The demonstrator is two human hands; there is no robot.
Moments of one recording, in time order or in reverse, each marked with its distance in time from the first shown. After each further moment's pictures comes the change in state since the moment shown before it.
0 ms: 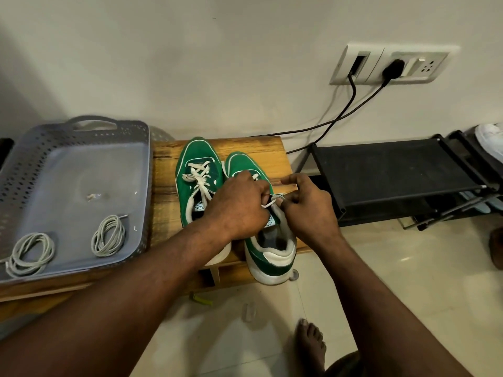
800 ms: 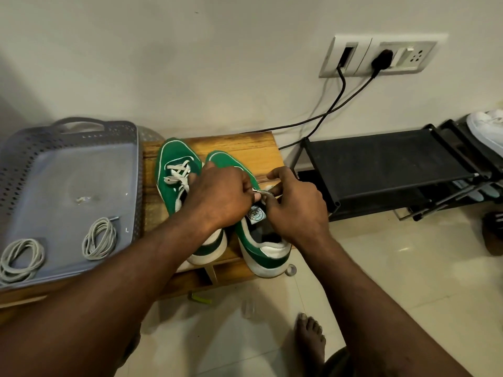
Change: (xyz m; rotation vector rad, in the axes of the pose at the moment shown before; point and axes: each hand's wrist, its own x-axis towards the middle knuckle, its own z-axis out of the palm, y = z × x) left_hand 0.000 0.004 -0.020 0.107 0.008 -0.183; right_hand -0.013 -0.017 0.000 -0.265 0.057 -0.150
